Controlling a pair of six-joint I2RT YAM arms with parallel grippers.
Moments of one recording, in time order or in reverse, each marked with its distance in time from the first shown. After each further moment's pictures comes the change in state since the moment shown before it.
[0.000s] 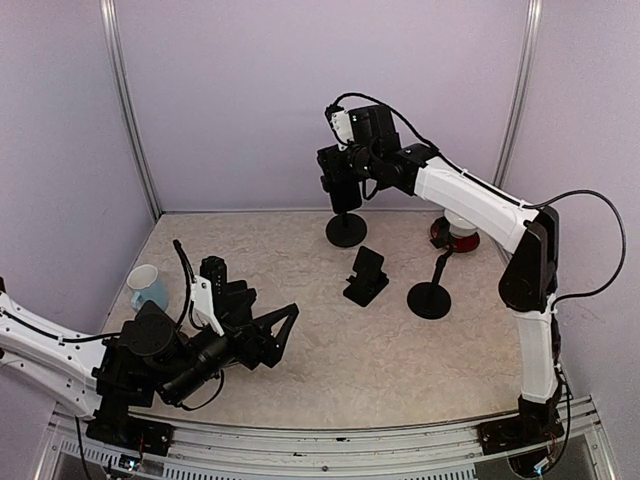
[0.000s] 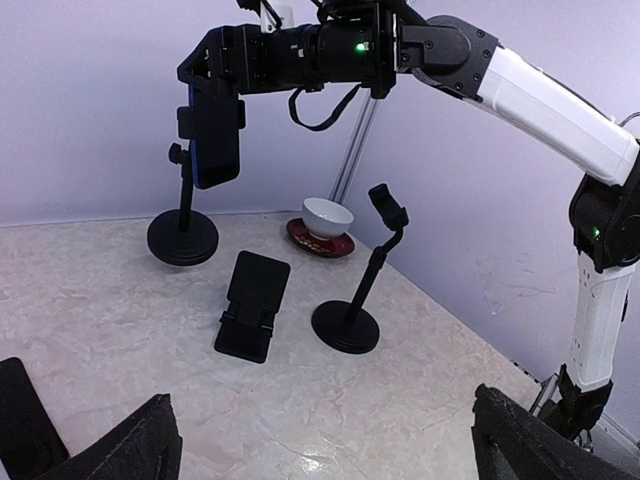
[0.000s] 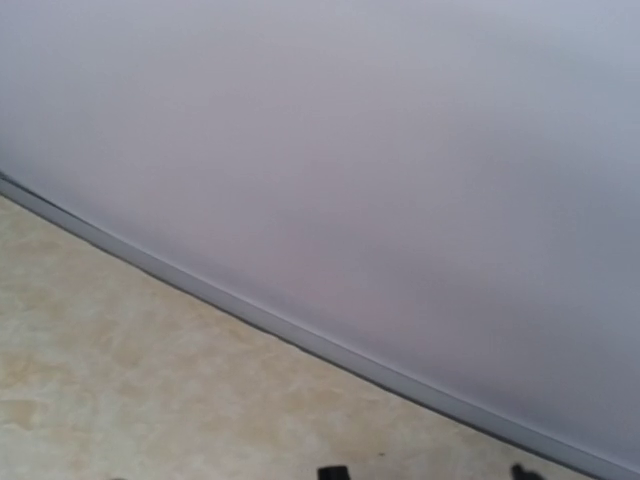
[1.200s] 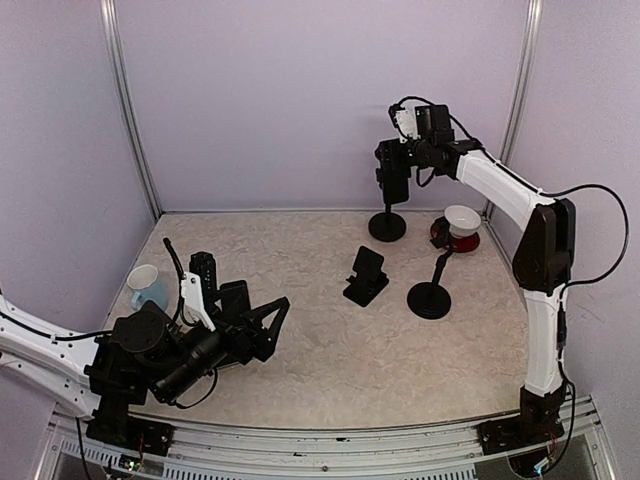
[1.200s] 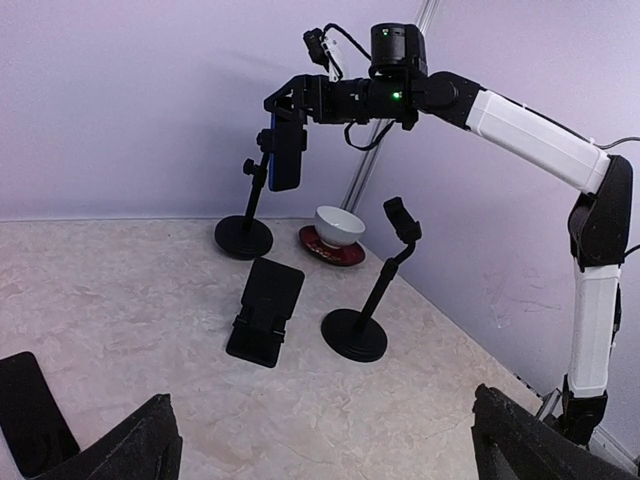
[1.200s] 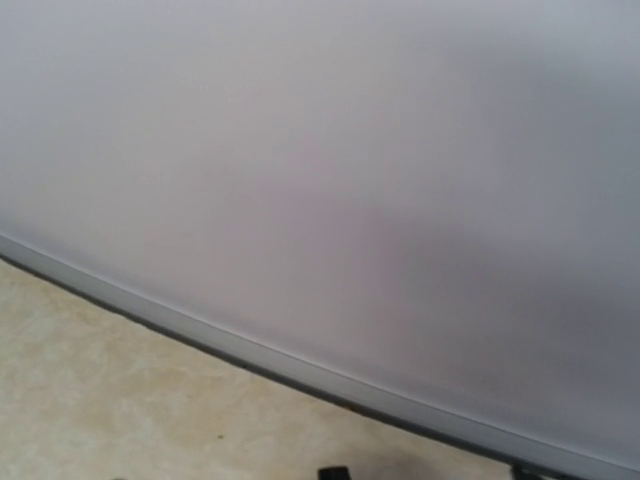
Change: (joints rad) left arm 0.000 -0.050 0.000 -0.047 -0.040 -0.027; right arm -0.330 0.018 -0.032 0.005 -0.287 0.004
